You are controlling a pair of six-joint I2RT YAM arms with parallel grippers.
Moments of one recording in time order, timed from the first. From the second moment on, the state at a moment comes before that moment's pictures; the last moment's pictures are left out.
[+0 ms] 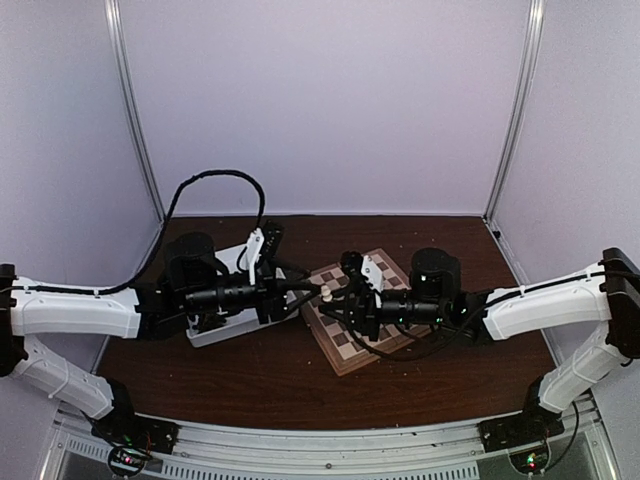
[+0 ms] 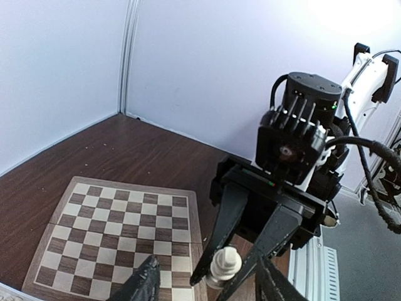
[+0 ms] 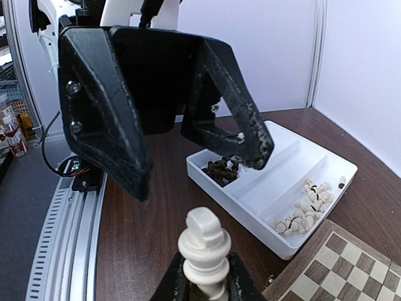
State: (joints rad) left arm -0.96 1.28 0.72 0.44 0.31 -0.18; right arm 0.97 1.47 0.73 0.58 -0.37 -0.03
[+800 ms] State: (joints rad) left arm -0.97 1.38 0.78 0.49 0.36 -0.11; right arm 0.97 1.47 0.75 0.57 -0.38 0.03
